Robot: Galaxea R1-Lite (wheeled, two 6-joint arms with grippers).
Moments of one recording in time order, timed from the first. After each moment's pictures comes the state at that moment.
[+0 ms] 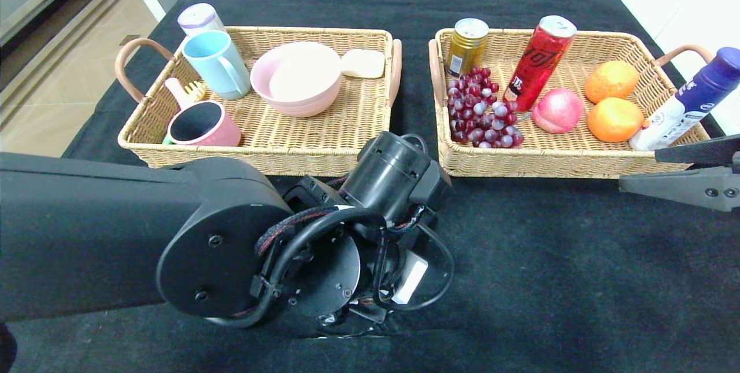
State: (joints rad) left arm -0.90 1.86 -1.39 0.33 0.43 -0.10; right arm 0.12 1.31 -1.25 0.42 0.44 -0.21
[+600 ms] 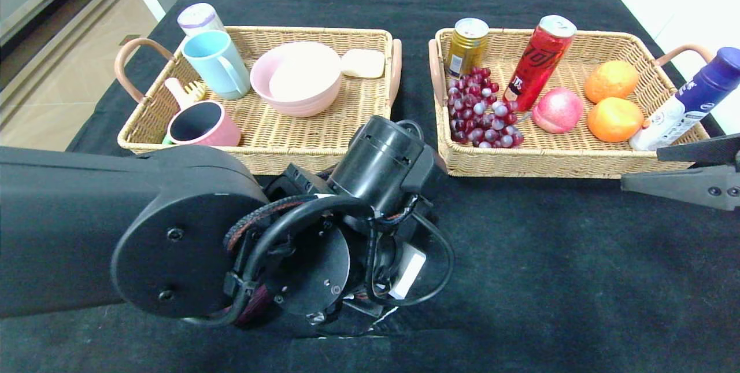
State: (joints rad) left arm -0.91 1.82 -1.39 0.33 0.45 -0.09; right arm 0.12 1.30 -1.25 0.42 0.45 -0.20
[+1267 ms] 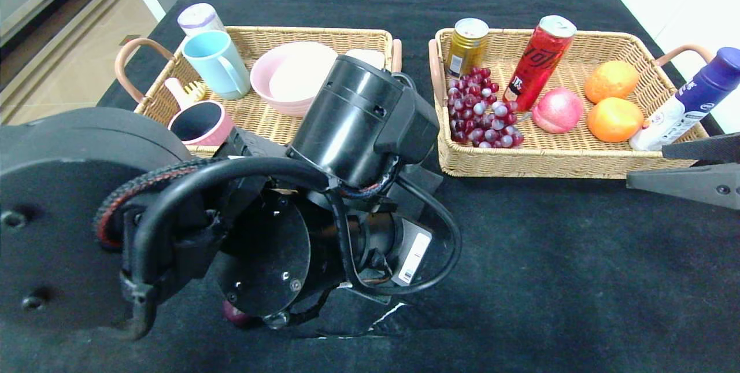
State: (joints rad) left arm -0.95 1.74 -1.42 0.33 0.44 -0.12; right arm 0.12 1.29 -1.25 0.42 0.45 -0.20
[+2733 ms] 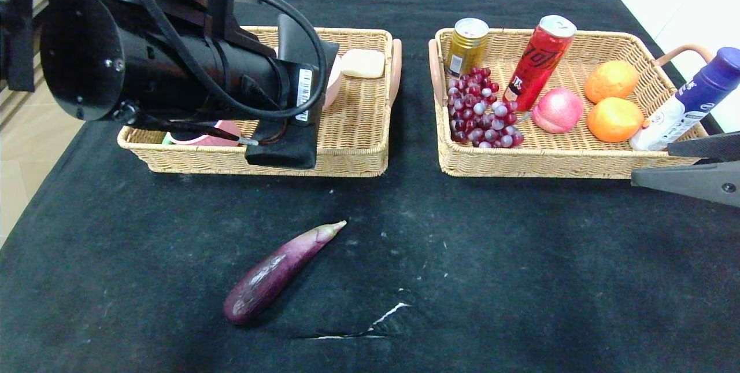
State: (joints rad) left arm -0.63 1.66 -1.66 0.33 0.40 -0.04; right arm 0.11 1.28 -1.25 0.41 0.45 -0.20
